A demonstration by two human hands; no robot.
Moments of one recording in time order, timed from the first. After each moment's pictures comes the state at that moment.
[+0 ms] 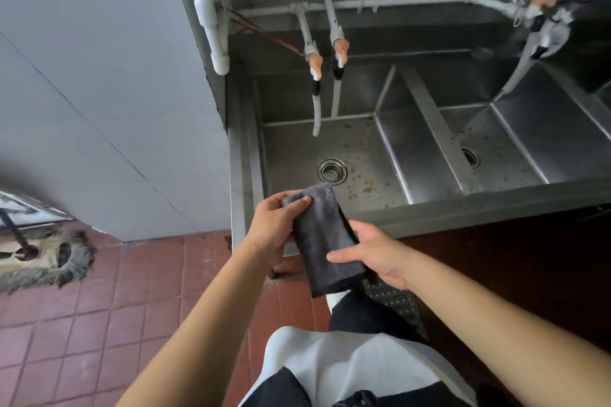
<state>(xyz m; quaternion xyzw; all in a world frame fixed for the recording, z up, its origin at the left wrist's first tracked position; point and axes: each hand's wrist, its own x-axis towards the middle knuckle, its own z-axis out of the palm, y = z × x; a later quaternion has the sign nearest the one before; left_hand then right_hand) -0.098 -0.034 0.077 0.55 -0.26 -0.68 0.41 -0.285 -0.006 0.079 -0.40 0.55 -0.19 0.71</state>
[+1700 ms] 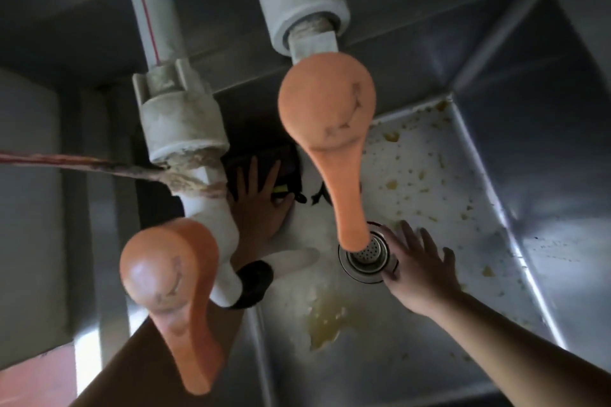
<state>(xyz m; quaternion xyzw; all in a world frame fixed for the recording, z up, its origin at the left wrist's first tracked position) -0.092 -0.500 -0.270 0.70 -0.67 -0.25 -0.10 -0.376 -0.372 -0.257 -0.61 0.68 0.15 0.37</state>
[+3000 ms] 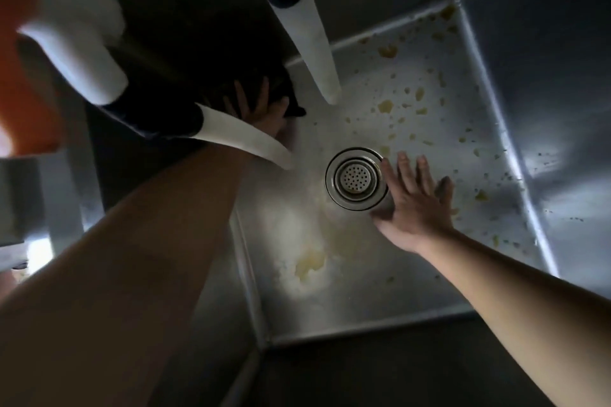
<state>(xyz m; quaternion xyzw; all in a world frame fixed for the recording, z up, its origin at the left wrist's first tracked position) -0.127 -0.508 -0.299 0.78 -0.55 -0.30 -0.10 -0.391 -0.335 -0.308 -0.65 0.68 0.14 0.31</state>
